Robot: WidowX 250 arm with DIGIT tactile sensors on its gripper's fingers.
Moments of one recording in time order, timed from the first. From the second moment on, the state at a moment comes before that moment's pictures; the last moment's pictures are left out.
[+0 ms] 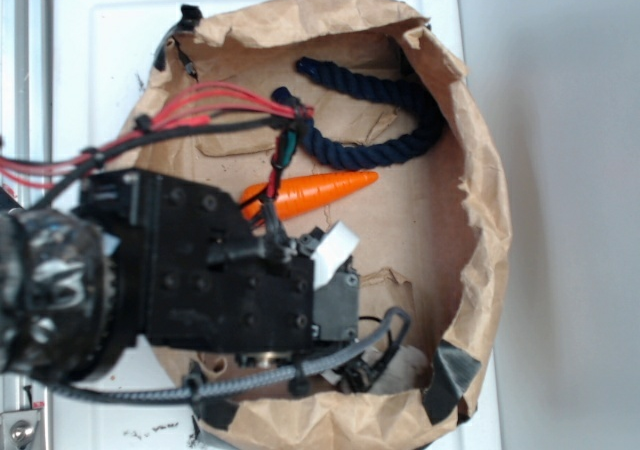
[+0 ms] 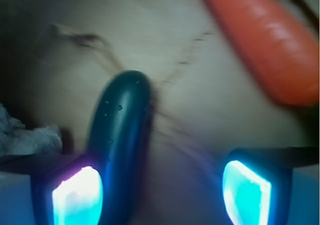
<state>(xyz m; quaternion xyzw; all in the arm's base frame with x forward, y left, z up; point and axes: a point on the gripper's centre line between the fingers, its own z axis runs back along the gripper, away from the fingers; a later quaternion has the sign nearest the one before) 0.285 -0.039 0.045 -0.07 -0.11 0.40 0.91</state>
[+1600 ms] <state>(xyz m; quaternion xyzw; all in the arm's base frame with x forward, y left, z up) 0.295 -0.021 0.073 -0.03 -0.09 0.38 0.92</state>
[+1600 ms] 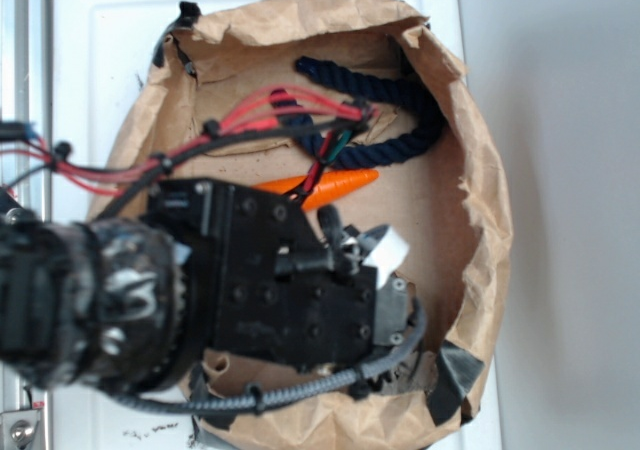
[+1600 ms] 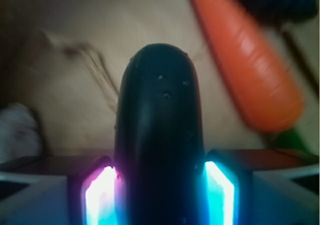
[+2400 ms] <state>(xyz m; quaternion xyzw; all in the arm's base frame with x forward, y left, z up) 0.306 0.033 0.161 0.06 -0.15 0.28 0.95</state>
